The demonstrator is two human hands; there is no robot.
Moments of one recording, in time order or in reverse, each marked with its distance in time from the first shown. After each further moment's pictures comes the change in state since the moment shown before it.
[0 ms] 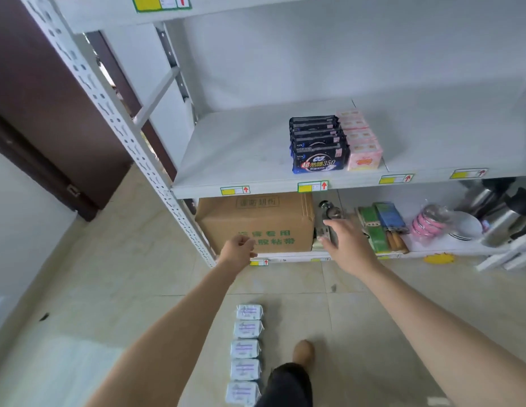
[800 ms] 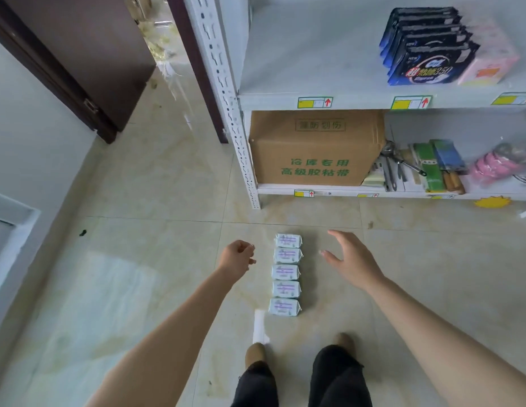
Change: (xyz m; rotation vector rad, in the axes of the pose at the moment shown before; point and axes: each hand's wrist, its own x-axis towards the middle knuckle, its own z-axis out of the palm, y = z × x) left_hand -0.057 -0.220 -0.174 -0.047 -0.056 -0.253; right_hand -0.120 -0.133 0.204 0.049 -0.362 0.228
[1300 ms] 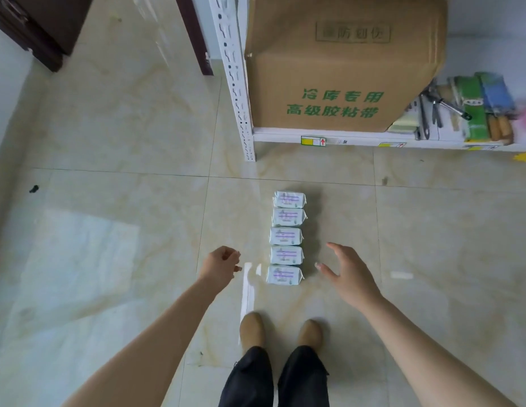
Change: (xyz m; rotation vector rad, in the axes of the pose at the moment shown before) left_hand 0.118 -0.160 -0.006 0.102 -0.031 -0.187; right_hand 0.039 0.050 0.167 0.011 -0.153 0.204
